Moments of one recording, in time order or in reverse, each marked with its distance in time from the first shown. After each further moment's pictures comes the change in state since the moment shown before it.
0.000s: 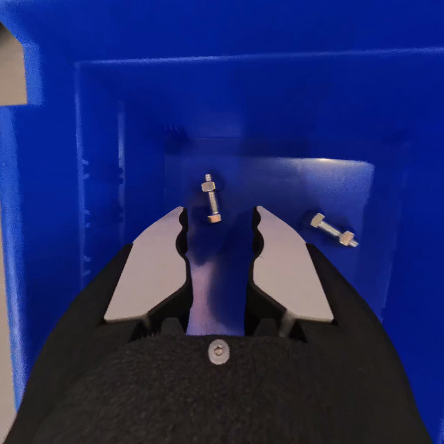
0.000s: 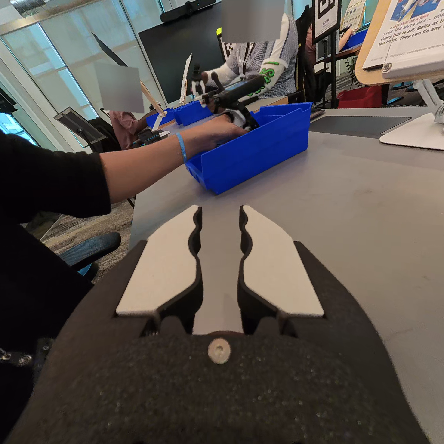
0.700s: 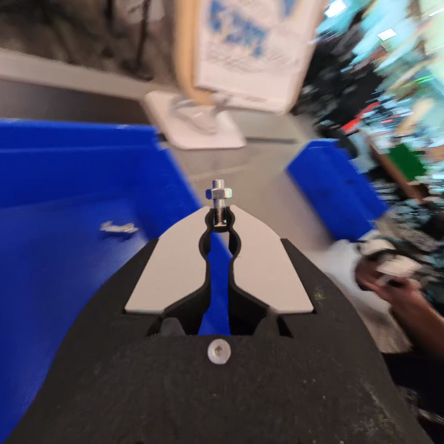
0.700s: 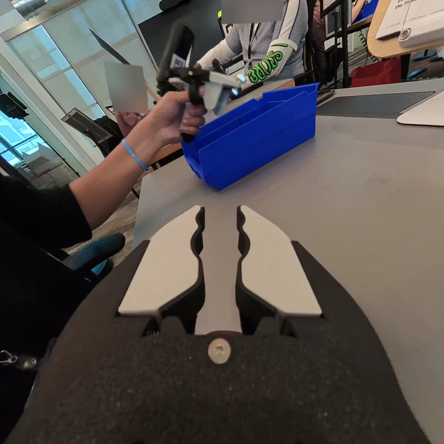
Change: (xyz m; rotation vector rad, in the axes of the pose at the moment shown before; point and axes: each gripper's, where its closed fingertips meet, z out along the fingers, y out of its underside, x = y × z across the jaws) left arm 0.099 0.005 -0.184 0.497 0.944 0.044; right arm 0.009 0.005 0.018 -0.042 -0.027 0.066
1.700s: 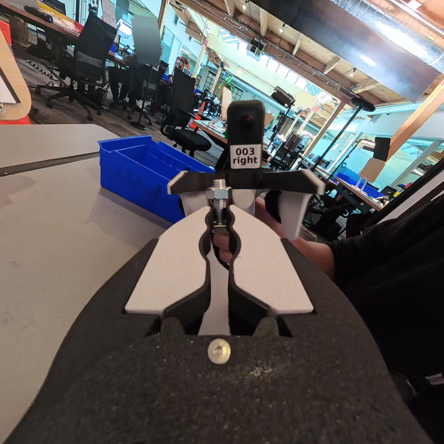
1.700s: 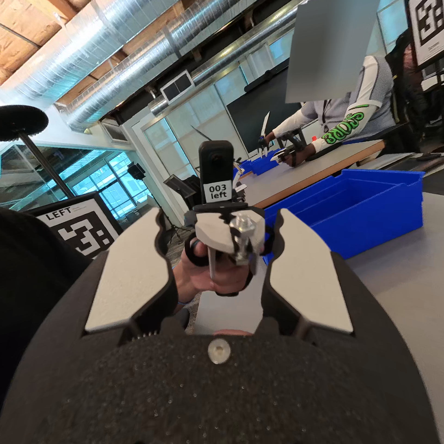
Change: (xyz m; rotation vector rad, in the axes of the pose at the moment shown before) left arm 0.255 0.068 0.048 0.055 0.656 0.184; right arm -0.053 -0.119 0.065 0.211 -0.340 0.140
